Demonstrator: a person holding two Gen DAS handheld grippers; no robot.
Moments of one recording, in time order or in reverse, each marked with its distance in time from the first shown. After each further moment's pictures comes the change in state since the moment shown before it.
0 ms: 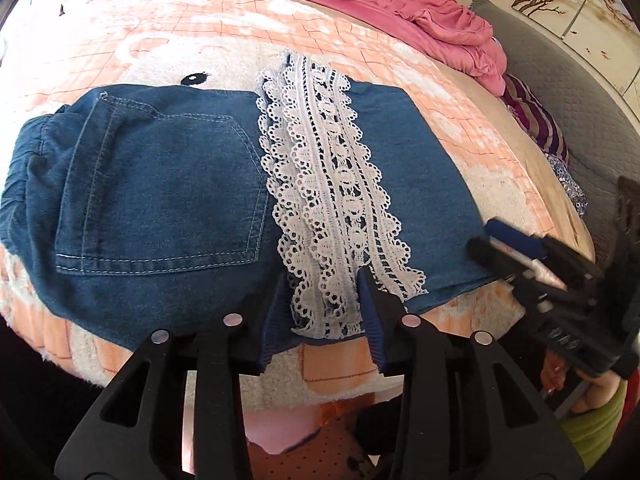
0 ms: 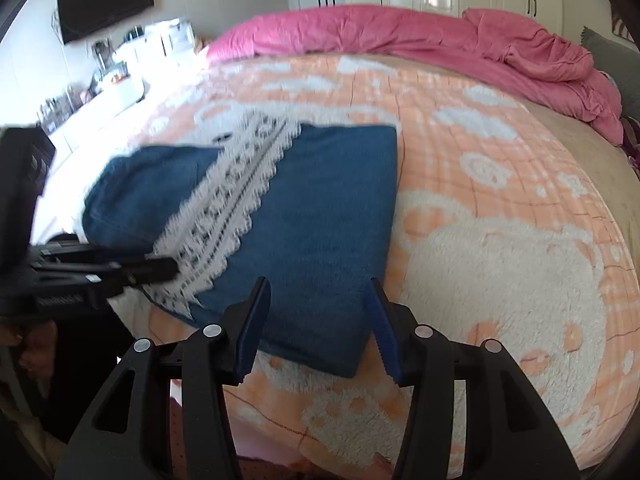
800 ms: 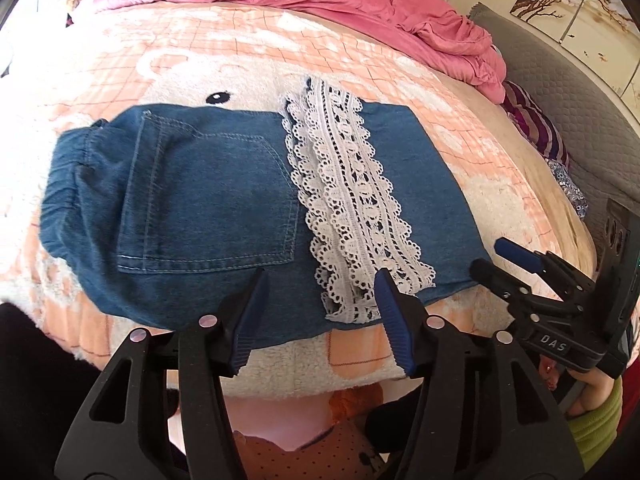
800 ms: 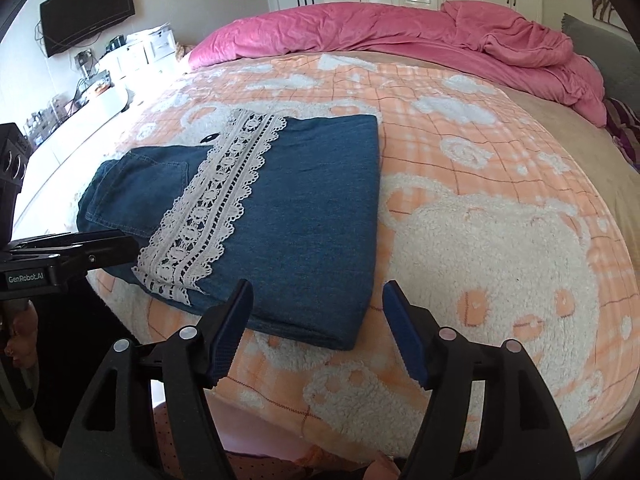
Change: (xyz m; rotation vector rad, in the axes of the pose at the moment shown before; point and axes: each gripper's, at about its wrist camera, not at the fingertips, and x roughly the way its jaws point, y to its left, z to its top) left arm -0.028 0.013 -0.001 0.015 -0.040 0.021; right arm -0.017 0.000 -0.011 0.074 -0.035 -0.037
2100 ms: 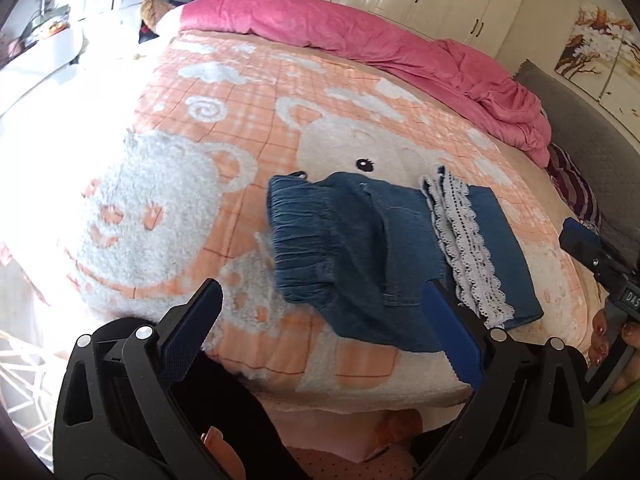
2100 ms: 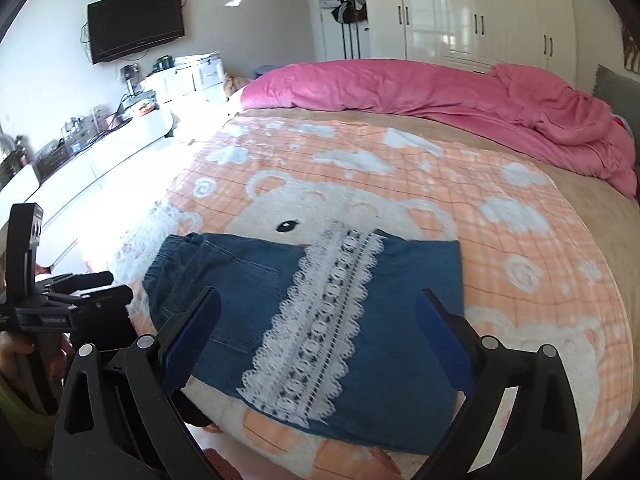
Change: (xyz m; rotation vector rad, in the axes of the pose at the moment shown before) left arm -0.076 0.118 0.004 -0.146 -0.158 0.141; right arm -0.020 0.082 0.093 -0.128 -0.143 0.118
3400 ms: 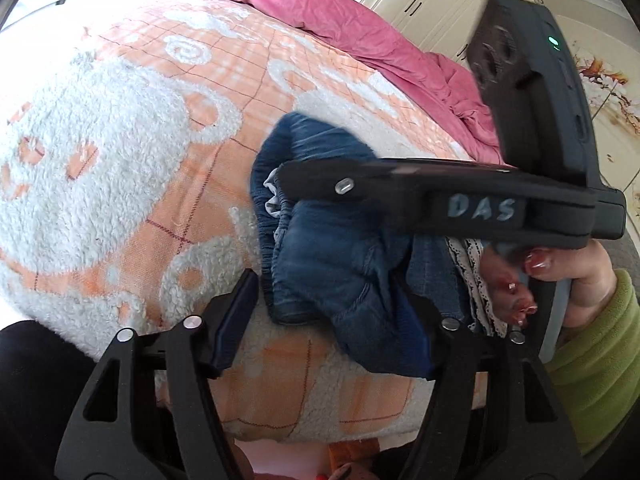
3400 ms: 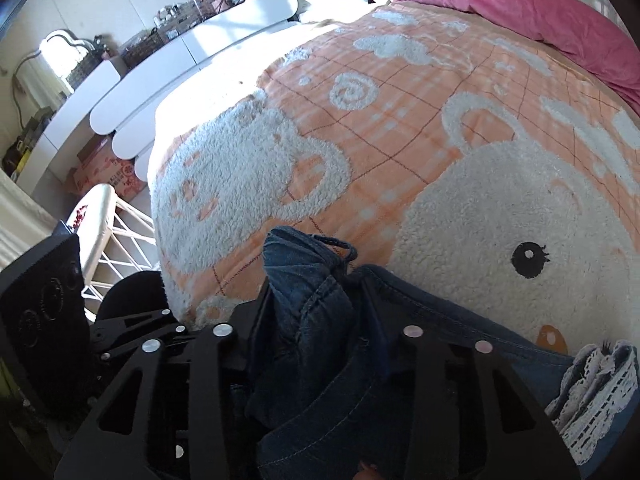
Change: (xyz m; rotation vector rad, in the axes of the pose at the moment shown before) left arm 0.062 0.031 -0.016 -0.122 -0.004 -0.221; right arm 0.198 0.120 0.048 -0.225 0.384 0.455
